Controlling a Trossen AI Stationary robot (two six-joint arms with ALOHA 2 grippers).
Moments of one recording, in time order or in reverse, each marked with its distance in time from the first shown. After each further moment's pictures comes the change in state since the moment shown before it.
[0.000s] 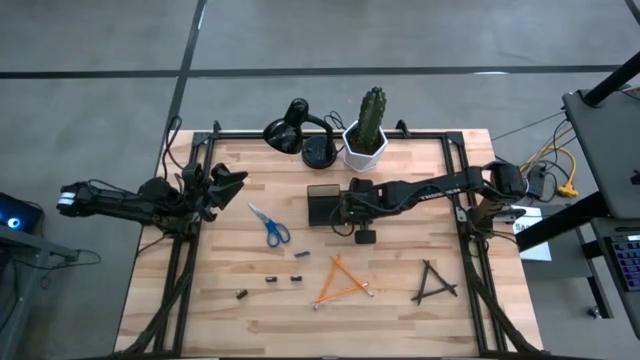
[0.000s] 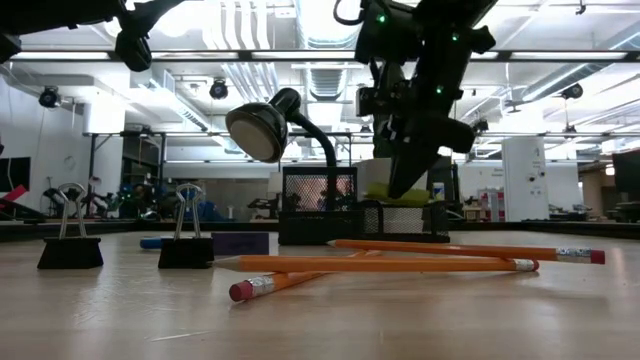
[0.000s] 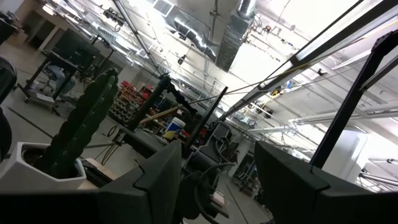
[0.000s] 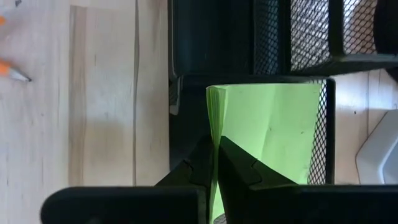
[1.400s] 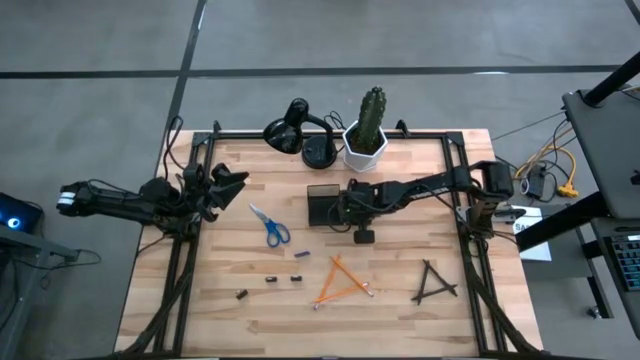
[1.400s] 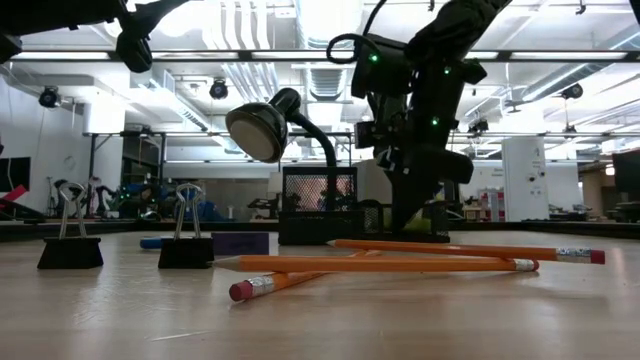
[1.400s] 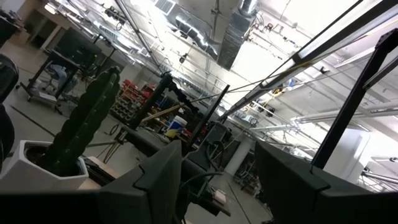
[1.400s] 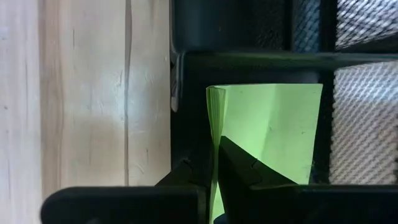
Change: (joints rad) left arm 0.000 0.008 0.000 0.000 -0.004 0.001; right arm -0.049 0.083 -0.042 0.073 -0.079 -0.022
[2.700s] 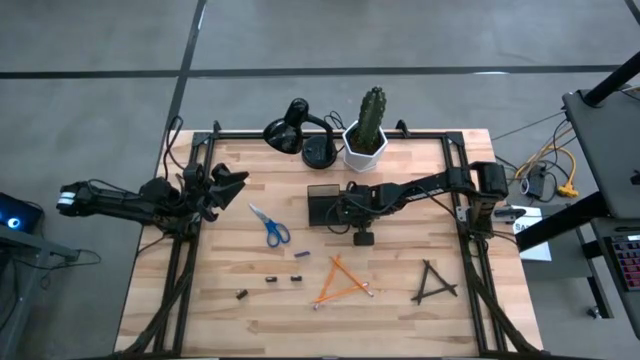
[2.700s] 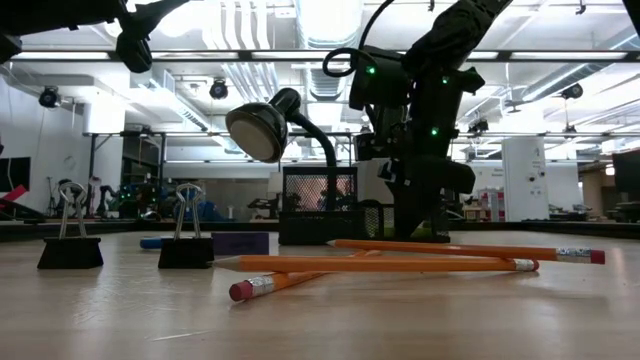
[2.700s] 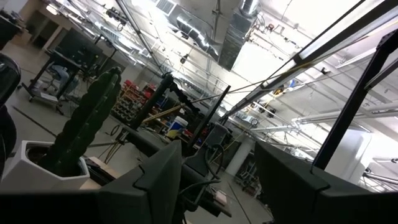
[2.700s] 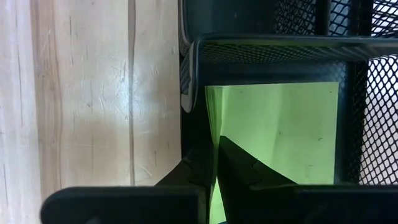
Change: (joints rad) left arm 0.000 0.000 0.000 0.000 -0.004 0.000; right arm 0.000 0.038 0.000 0.005 -0.023 0.023
